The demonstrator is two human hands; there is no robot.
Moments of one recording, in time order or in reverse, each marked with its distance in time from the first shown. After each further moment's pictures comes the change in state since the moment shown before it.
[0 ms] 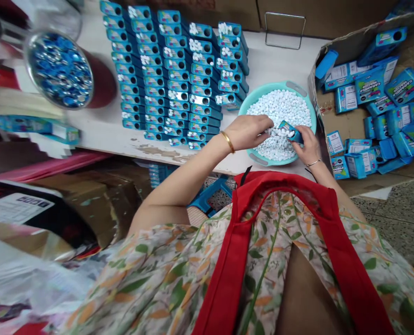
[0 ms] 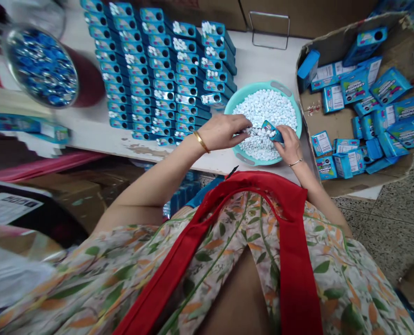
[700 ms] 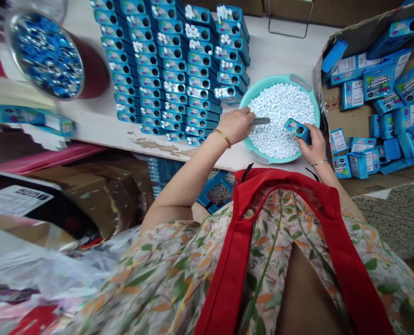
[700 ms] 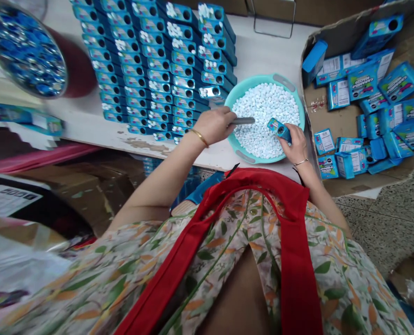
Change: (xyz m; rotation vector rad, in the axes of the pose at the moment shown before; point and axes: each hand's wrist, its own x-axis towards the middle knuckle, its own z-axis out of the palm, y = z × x) left_hand -0.006 -0.036 0.032 0.127 -0.073 -0.333; right_hand -0.006 0.003 -0.007 0.016 0.061 0.106
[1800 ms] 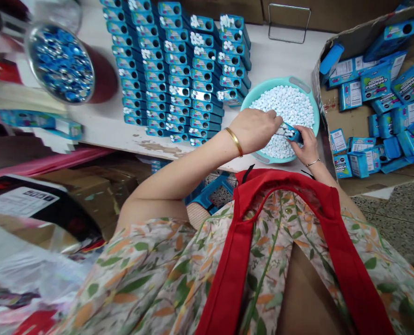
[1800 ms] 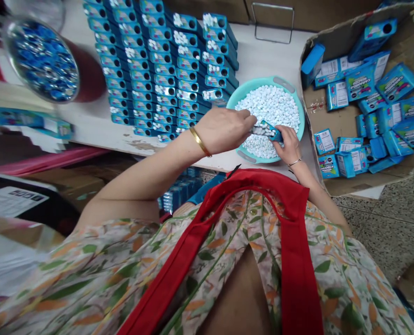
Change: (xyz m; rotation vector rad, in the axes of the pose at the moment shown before) left_hand -0.026 0.076 -0.080 0.072 0.009 0.222; right_hand 0.004 -0.021 0.014 -0.018 -0.071 -0.040
